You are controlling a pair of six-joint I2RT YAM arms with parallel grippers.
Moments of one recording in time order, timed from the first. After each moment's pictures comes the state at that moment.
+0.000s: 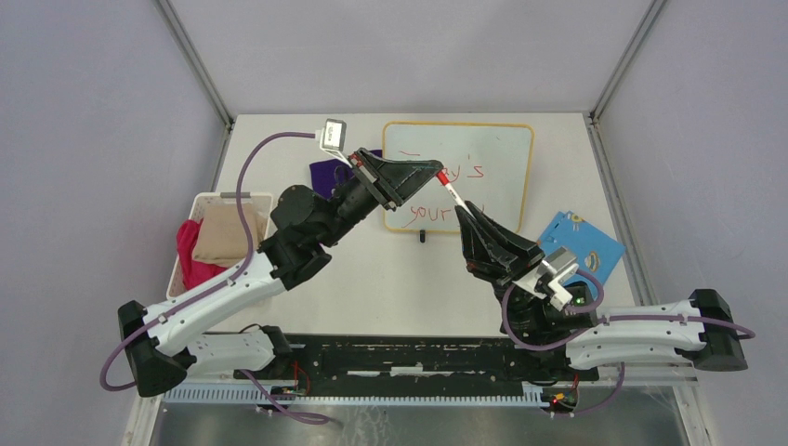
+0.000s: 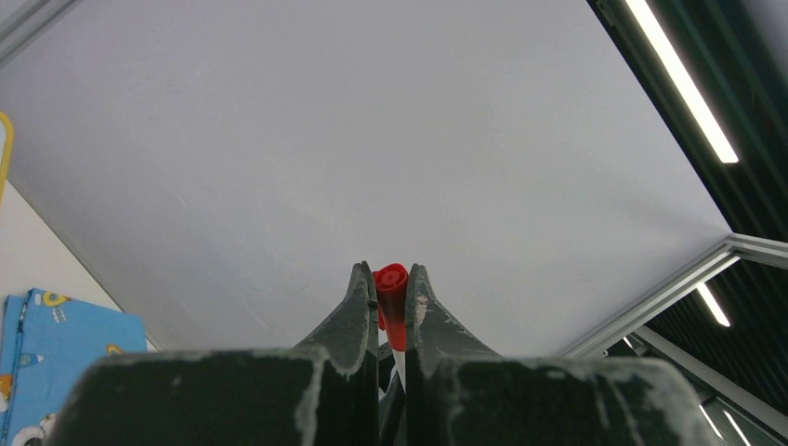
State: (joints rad) left arm -0.98 1.13 1.06 0.49 0.00 -1.05; right arm 1.47 0.90 0.57 1.34 0.63 -0.65
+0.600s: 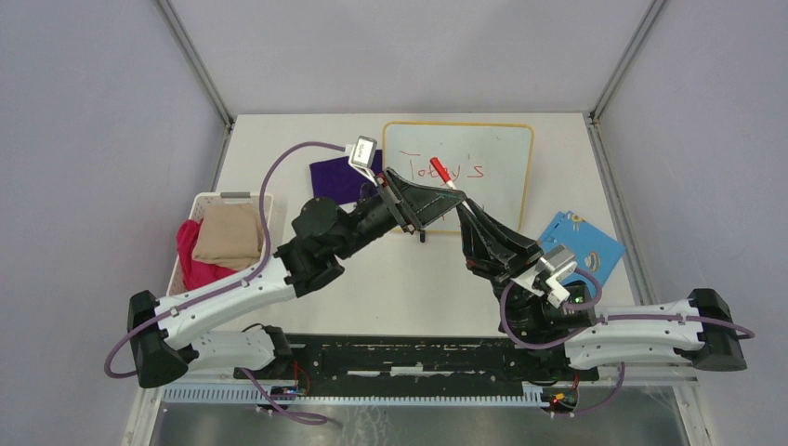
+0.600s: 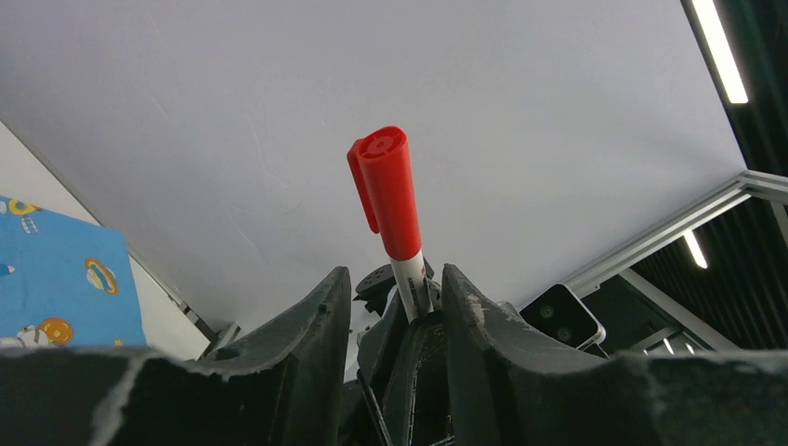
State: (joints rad) left arm -1.06 1.14 1.02 0.48 0.06 -1.07; right arm 1.47 0.90 0.58 1.33 0.65 -0.66
